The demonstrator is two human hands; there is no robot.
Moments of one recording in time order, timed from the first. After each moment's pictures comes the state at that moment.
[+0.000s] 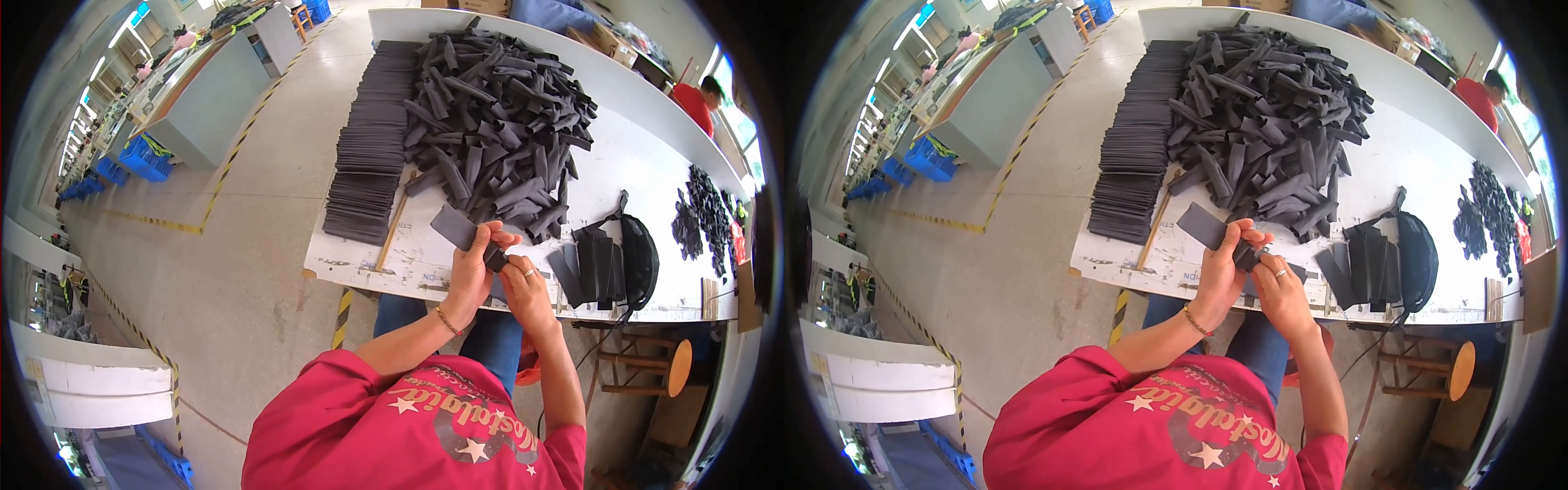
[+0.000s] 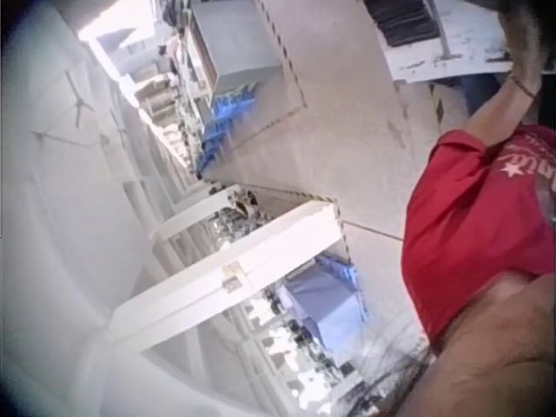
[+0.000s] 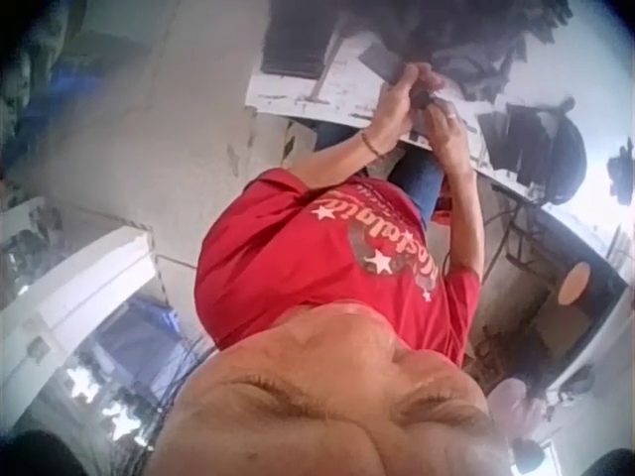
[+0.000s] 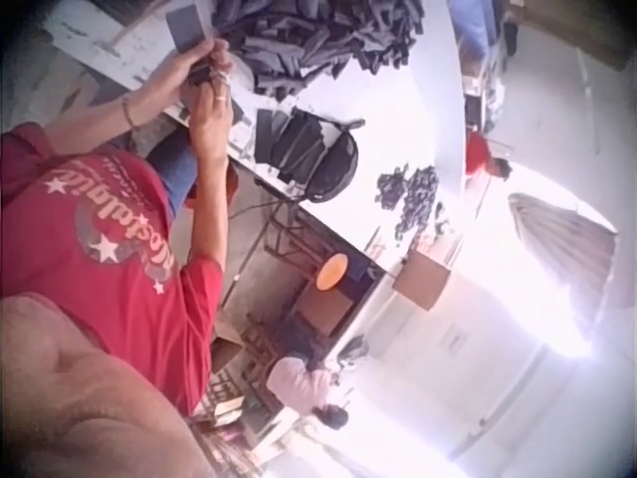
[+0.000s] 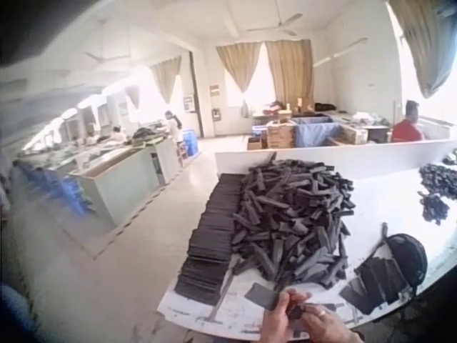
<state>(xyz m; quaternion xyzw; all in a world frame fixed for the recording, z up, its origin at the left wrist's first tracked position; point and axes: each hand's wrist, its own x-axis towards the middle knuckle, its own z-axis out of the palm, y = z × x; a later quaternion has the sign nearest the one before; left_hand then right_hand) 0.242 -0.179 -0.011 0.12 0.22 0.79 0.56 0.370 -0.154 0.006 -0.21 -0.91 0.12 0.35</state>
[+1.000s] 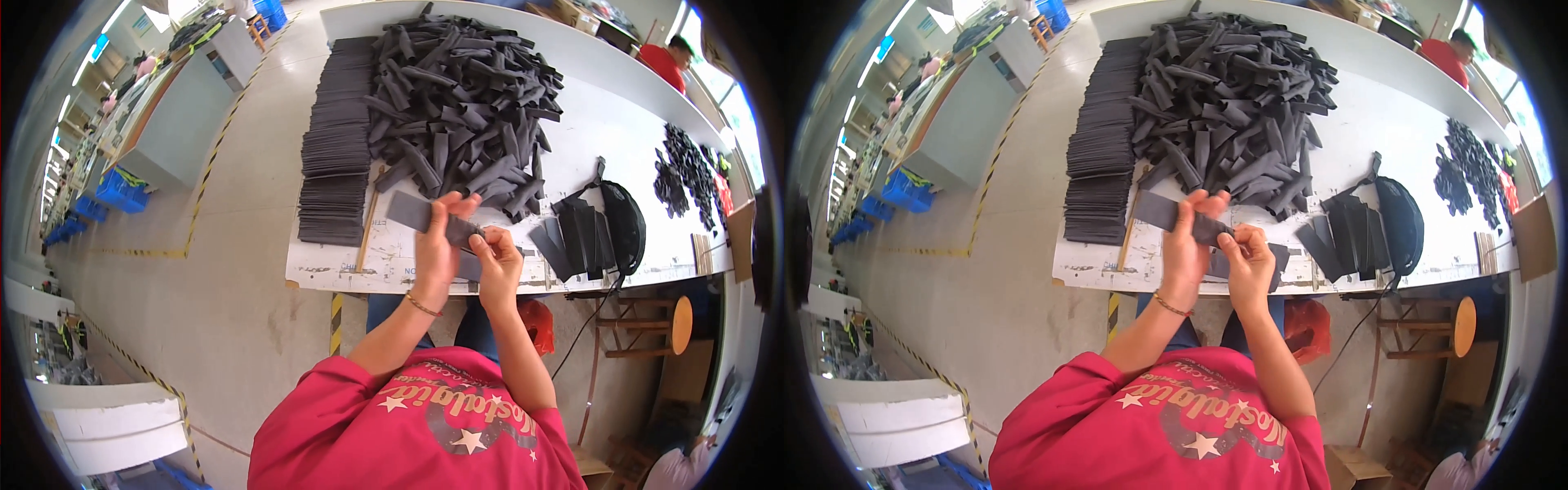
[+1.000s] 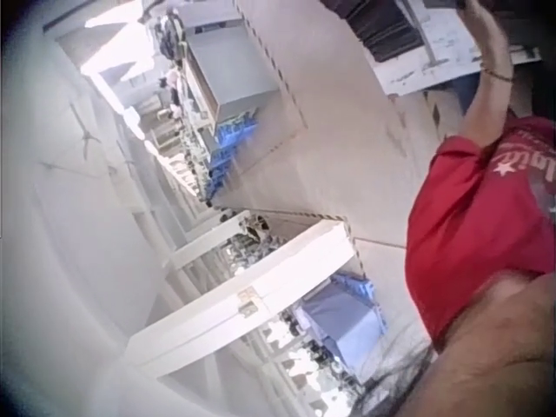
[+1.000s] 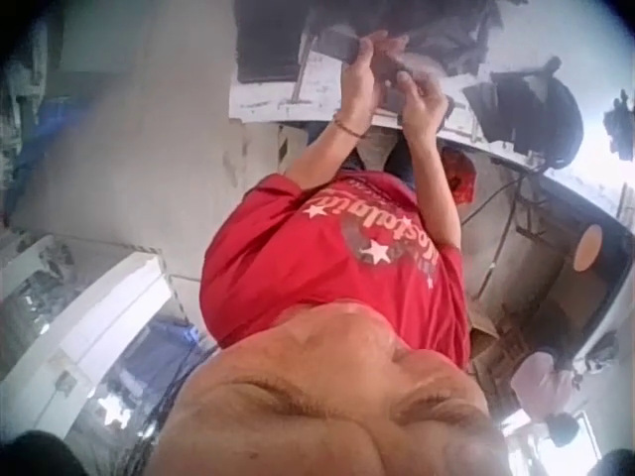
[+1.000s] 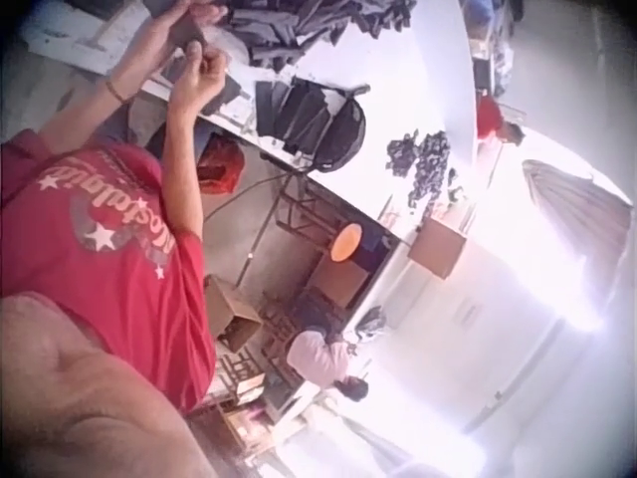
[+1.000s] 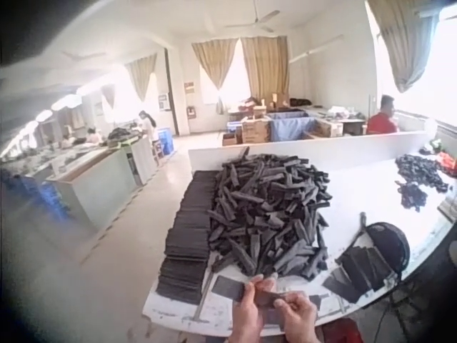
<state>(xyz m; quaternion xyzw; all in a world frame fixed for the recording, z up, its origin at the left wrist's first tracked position) 0.219 -0.170 -0.006 0.15 0.25 0.80 0.52 0.326 -0.173 -0.015 -0.43 -0.53 0.52 0.52</state>
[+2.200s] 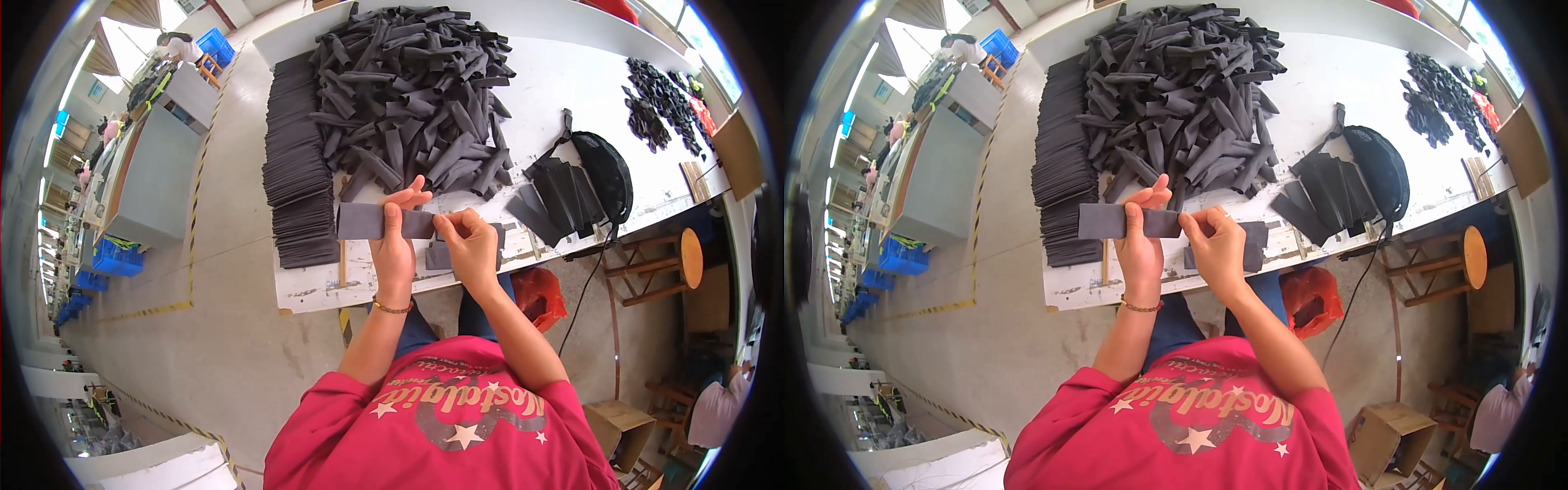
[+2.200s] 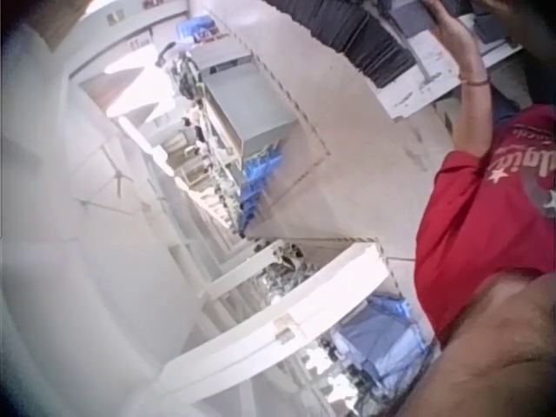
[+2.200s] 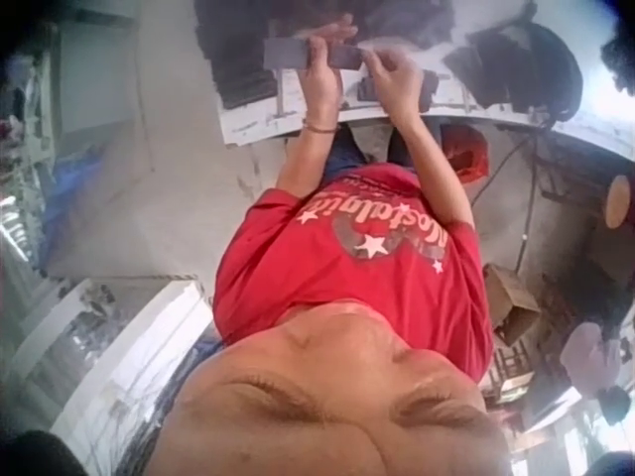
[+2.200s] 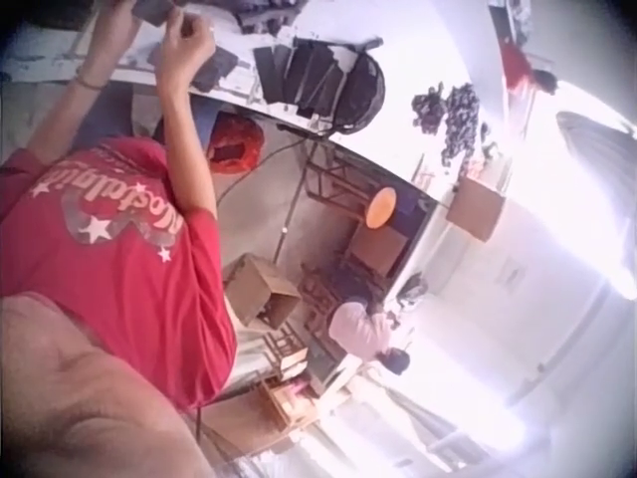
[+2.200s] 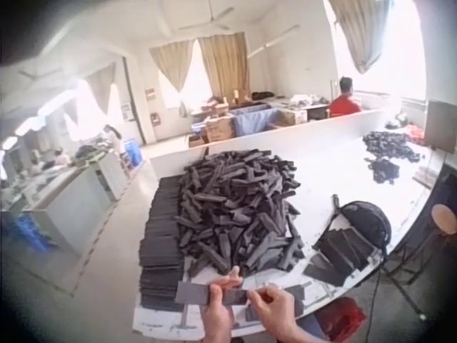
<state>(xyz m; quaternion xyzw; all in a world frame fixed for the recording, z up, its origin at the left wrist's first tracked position) 0.207 -0.170 0.009 0.41 0.30 0.76 0.41 0.323 -0.163 0.004 -0.50 -0.56 0.42 0.50</state>
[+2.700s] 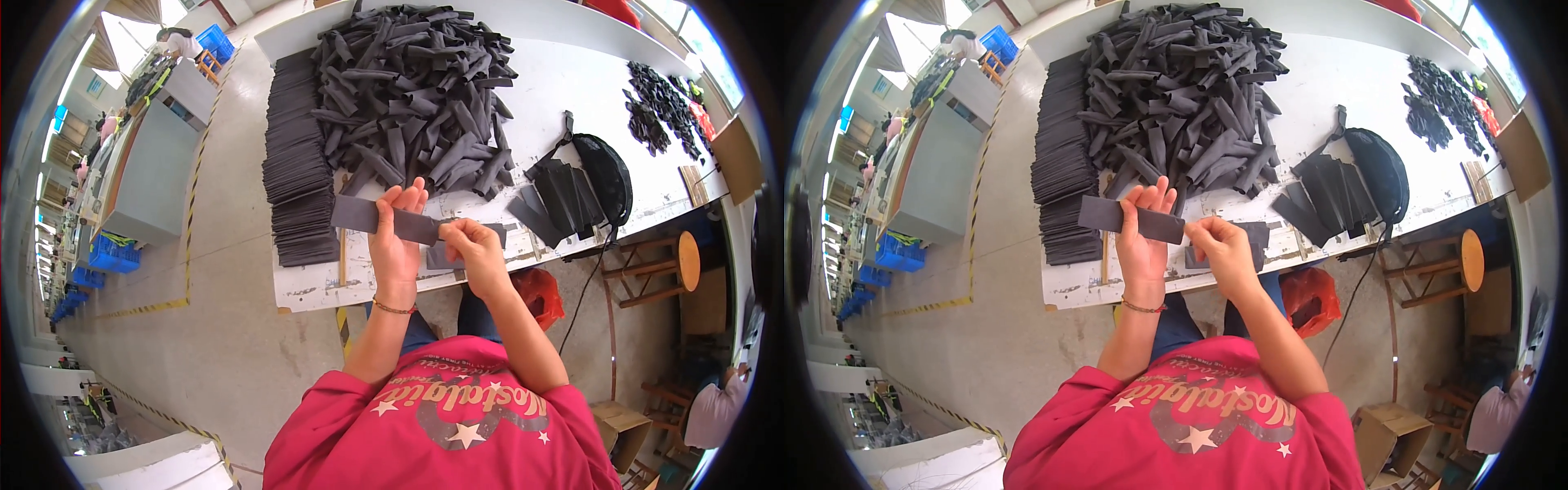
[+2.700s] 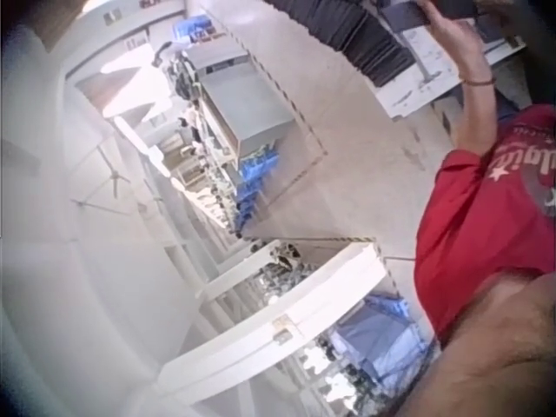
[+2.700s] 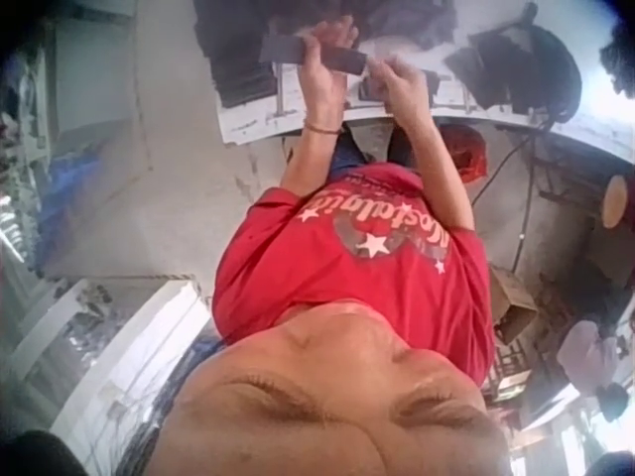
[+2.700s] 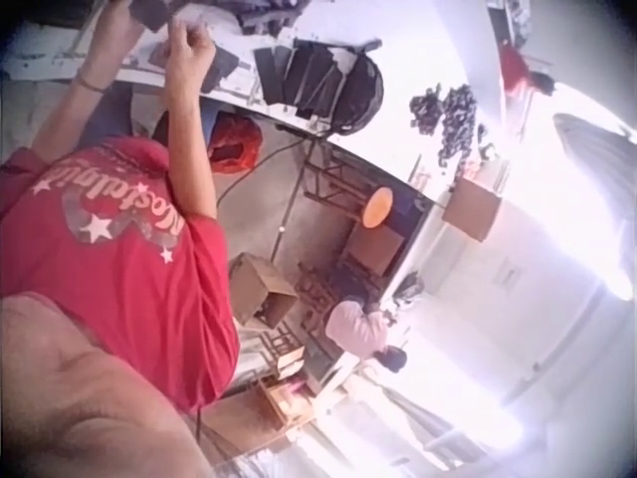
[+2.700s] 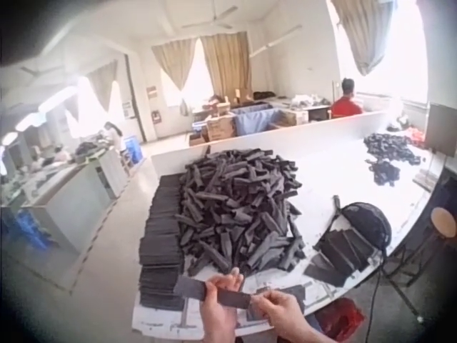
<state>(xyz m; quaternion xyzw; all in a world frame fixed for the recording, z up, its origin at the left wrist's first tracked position) 0.201 -0.167 -0.002 0.22 0.18 0.80 0.52 0.339 -0.166 0.006 -0.43 -0.42 0.68 0.41</state>
